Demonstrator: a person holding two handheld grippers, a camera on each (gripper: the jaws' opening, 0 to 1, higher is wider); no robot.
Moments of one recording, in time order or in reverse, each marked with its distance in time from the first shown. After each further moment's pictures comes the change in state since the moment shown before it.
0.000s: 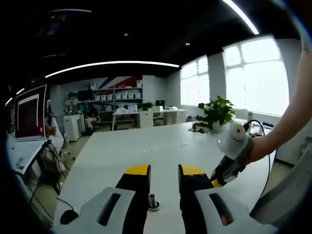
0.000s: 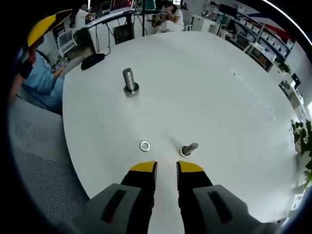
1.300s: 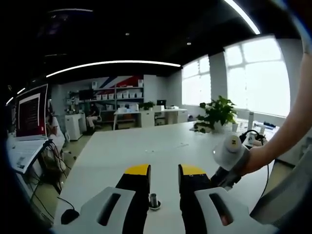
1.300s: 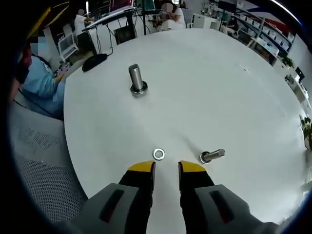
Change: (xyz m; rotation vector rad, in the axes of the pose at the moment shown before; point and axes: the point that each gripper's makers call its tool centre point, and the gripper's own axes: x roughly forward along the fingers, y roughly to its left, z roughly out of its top) left arm 0.000 0.004 -0.002 -0.003 0.007 0.013; right arm 0.026 0.024 0.005 0.038 -0.004 0.056
